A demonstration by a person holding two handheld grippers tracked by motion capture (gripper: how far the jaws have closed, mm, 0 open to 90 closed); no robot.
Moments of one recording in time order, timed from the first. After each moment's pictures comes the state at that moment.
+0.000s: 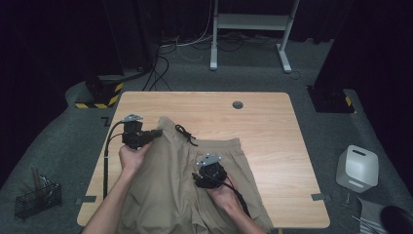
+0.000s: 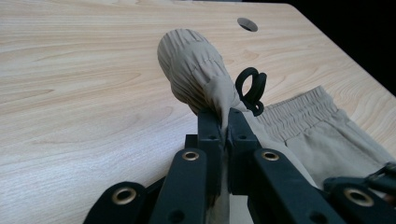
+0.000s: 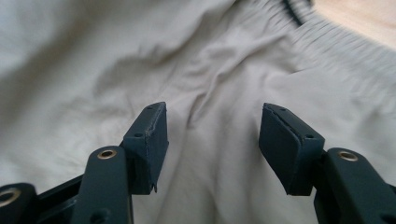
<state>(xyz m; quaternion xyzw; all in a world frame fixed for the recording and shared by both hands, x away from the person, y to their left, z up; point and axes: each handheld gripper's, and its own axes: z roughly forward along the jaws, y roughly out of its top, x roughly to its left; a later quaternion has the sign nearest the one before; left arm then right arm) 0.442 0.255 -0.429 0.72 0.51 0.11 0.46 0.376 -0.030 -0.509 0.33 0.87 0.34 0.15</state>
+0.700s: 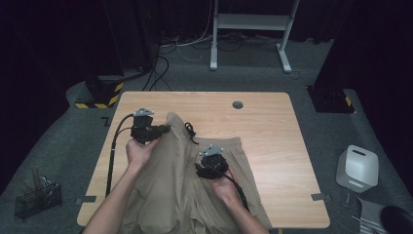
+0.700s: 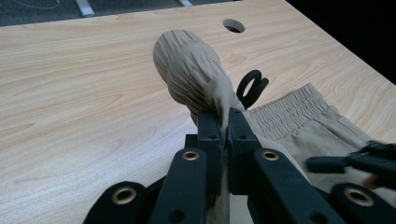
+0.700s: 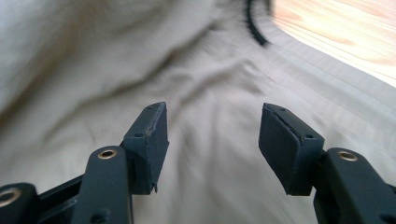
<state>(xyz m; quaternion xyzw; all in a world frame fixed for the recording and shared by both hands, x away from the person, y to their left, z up) 0.451 0.223 -0.409 0.75 0.47 0.14 0.44 0.398 -0.034 -0.499 0.37 0.85 0.34 0.17</state>
